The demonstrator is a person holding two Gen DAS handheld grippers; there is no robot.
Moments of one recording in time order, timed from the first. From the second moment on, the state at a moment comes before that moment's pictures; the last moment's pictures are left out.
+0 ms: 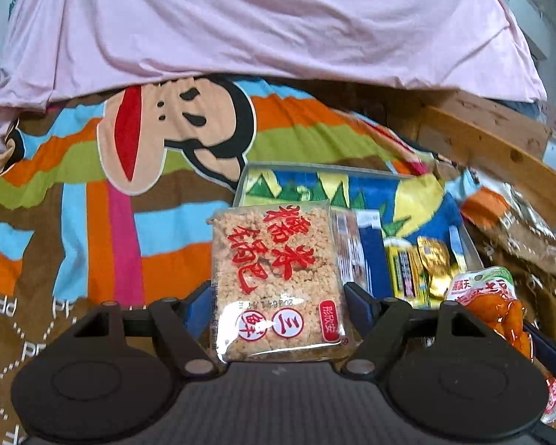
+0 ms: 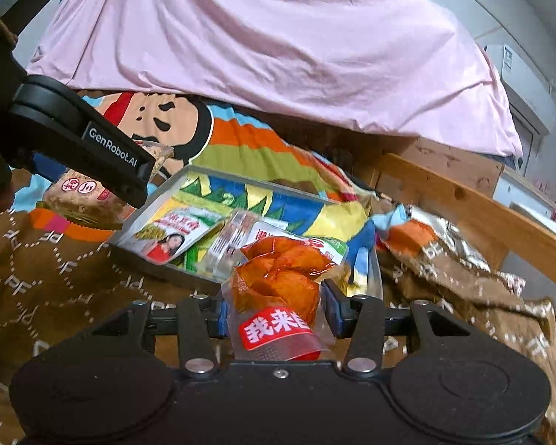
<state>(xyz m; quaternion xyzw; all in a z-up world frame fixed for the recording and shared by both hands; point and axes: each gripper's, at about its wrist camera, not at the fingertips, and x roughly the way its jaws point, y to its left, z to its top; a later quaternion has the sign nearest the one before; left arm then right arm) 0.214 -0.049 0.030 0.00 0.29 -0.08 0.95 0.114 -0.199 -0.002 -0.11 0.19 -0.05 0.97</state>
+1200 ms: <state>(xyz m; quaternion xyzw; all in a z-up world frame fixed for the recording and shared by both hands) 0.370 -0.085 -0.046 0.01 0.27 -0.12 0.96 0.323 -0.262 -0.049 -0.07 0.21 -0.07 0.97</state>
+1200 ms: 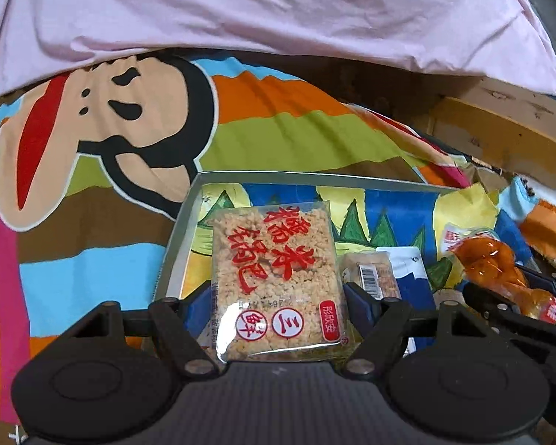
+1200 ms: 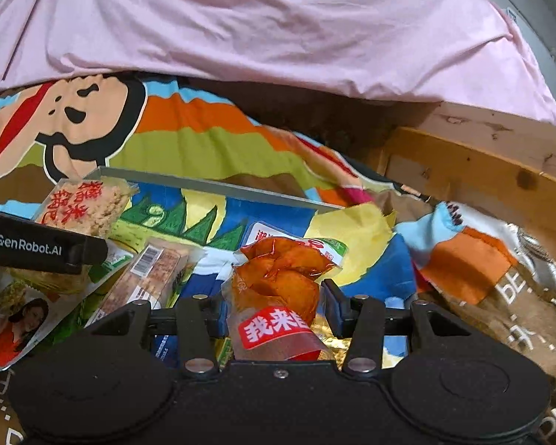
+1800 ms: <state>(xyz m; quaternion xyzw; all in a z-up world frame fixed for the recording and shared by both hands) 0.378 -0.093 -0.057 0.03 0.28 -0.12 0.95 0.332 -0.264 -0.064 -0.06 0.24 -0.07 0.97</state>
